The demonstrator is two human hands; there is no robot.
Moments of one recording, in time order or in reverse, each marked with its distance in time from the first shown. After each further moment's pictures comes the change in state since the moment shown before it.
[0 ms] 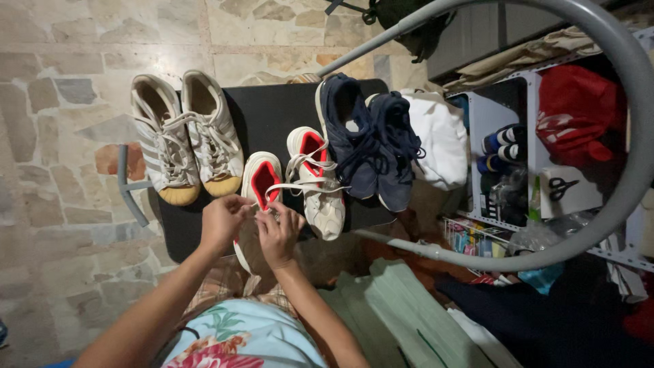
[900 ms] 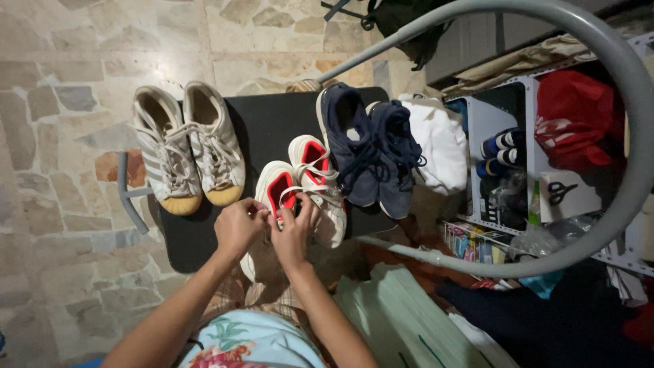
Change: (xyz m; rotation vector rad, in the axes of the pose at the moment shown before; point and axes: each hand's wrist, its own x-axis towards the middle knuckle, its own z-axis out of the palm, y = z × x) left_hand -0.005 0.056 0.011 0.360 0.102 0.058; right_hand 0.046 0.003 -0.022 0.046 -0.129 0.146
